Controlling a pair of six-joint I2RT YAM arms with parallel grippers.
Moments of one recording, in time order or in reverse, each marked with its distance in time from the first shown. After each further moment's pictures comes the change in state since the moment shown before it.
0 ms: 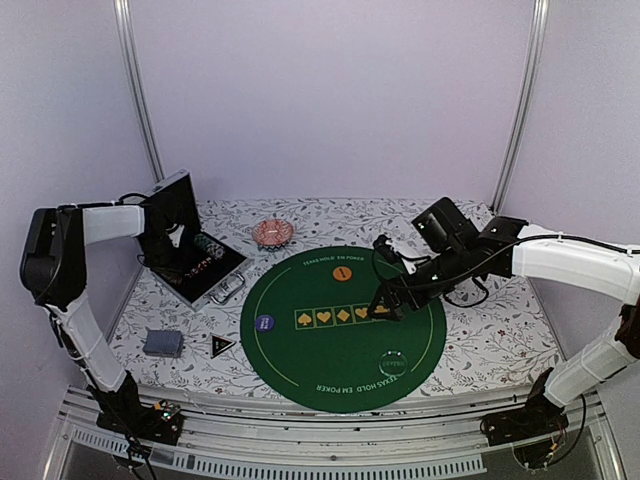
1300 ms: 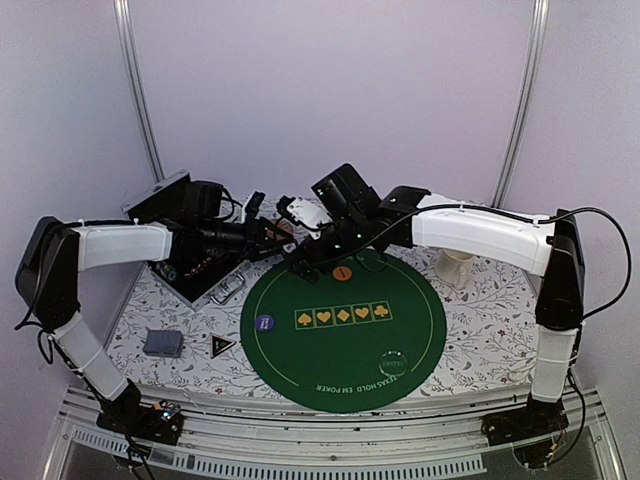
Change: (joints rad) left arm -0.385 -0.151 -0.145 0.731 0.954 -0.731; right arm 0.170 0.532 0.678 0.066 0.335 -0.303
